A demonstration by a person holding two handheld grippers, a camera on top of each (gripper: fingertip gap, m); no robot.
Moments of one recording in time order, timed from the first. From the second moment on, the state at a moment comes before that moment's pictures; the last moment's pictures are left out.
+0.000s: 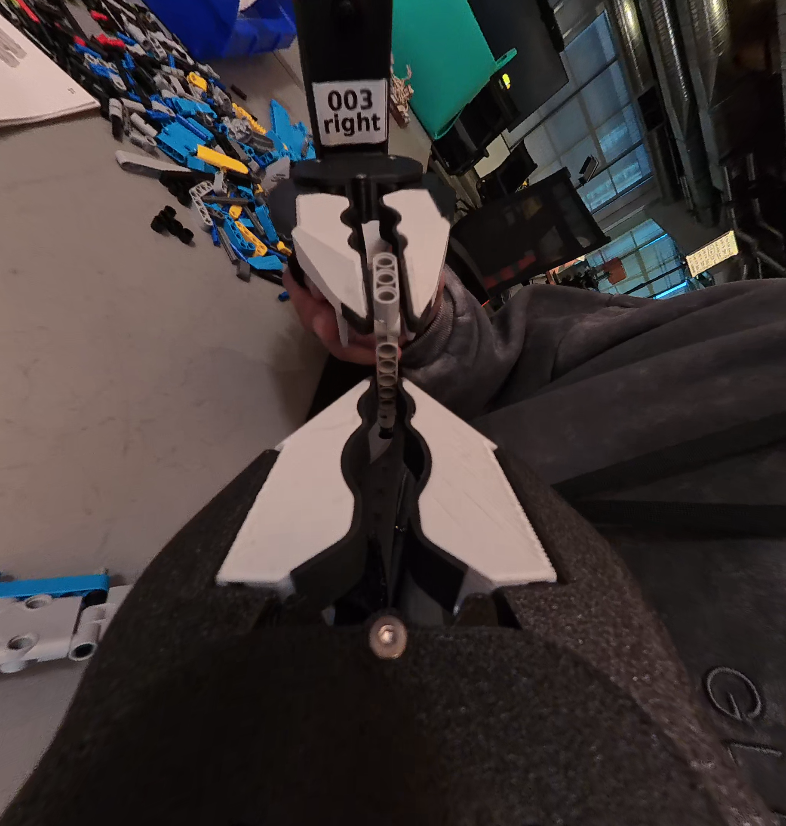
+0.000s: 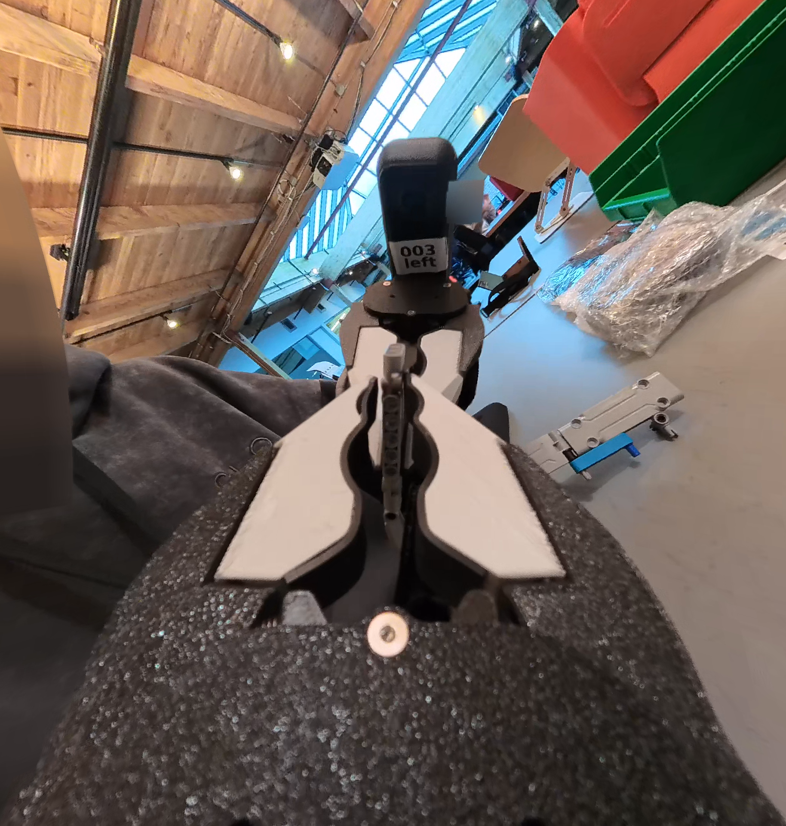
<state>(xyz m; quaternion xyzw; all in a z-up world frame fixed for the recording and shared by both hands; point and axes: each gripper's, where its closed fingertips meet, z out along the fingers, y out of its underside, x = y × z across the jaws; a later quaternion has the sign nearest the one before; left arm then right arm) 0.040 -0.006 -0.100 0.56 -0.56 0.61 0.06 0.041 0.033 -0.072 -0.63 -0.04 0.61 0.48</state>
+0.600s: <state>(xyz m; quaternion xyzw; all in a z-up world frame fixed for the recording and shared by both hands) 0.020 0.049 -0.117 0.65 -0.51 0.56 -0.03 0.054 0.035 -0.081 -0.67 -0.05 0.54 0.51</state>
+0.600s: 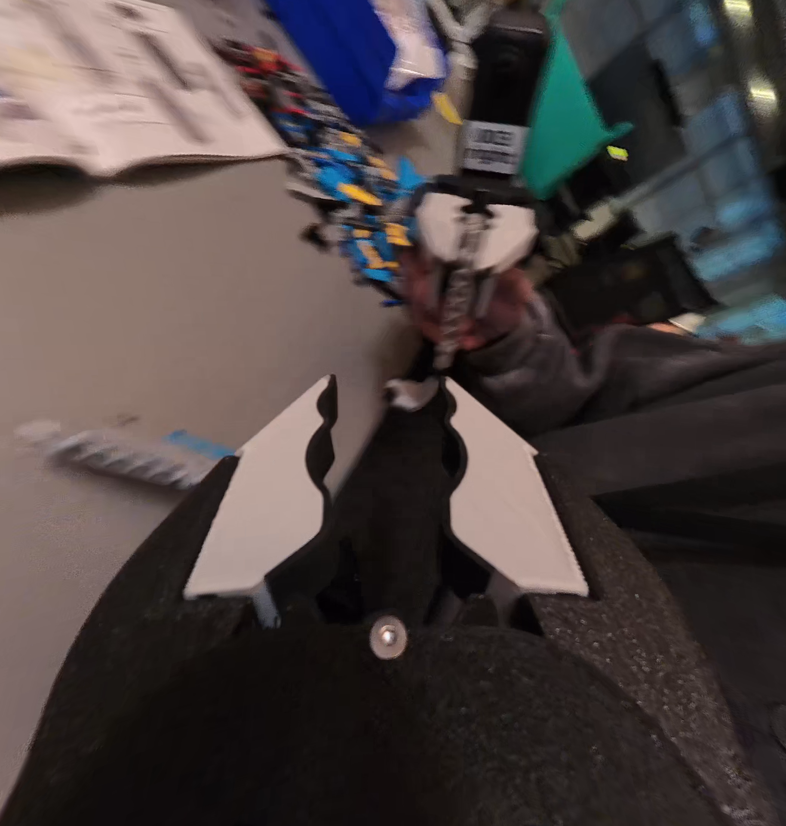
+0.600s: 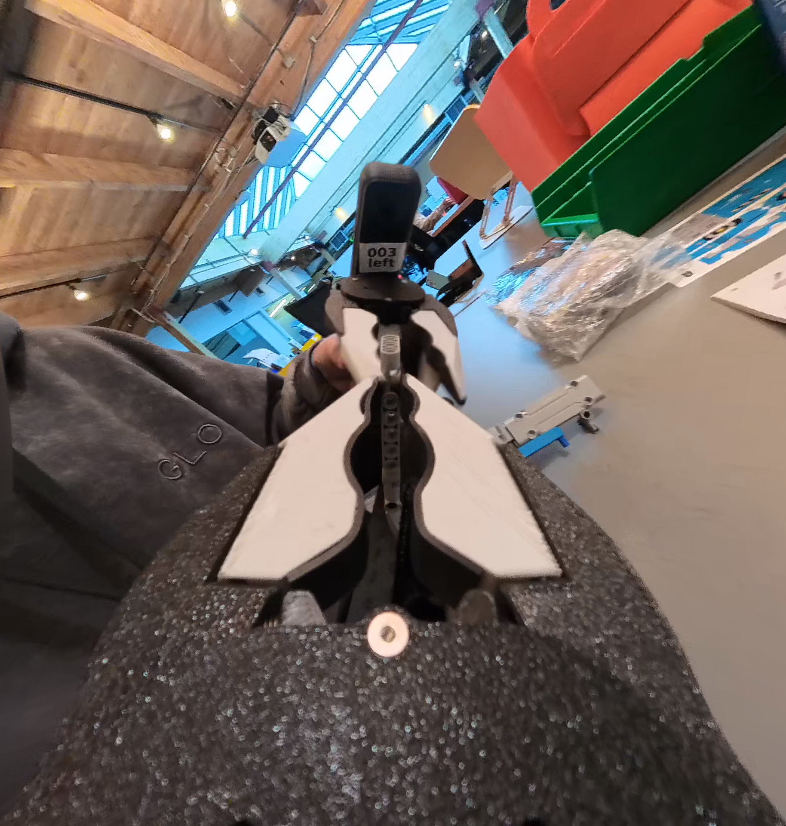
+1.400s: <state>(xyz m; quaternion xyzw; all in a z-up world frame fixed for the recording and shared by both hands) 0.041 0.110 -0.106 0.62 -0.38 0.68 -0.02 0.105 0.050 -0.084 -0.62 0.07 0.58 0.52</state>
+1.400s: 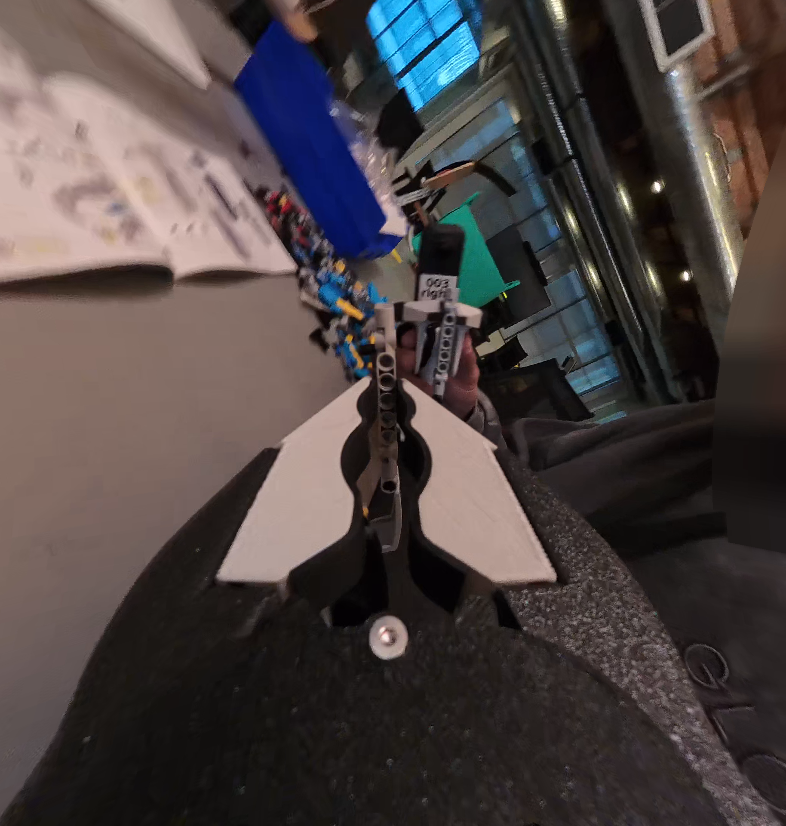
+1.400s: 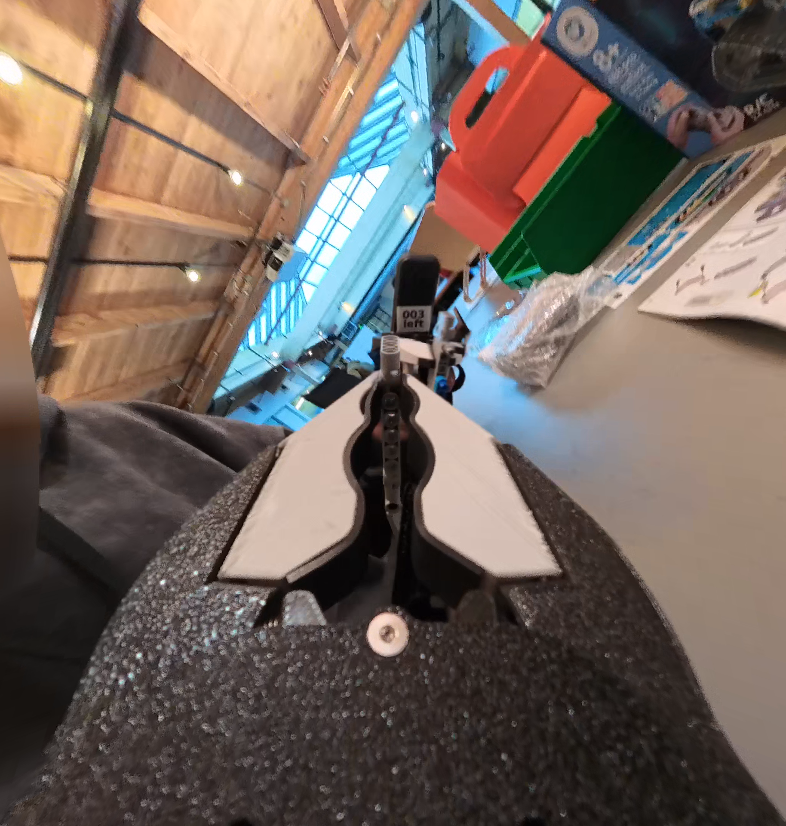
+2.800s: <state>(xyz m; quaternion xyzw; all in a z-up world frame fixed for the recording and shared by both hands) 0.090 0.084 -0.110 0.53 -0.39 0.76 -0.02 0.110 0.082 -0.106 -0.67 0.04 0.57 0.47</state>
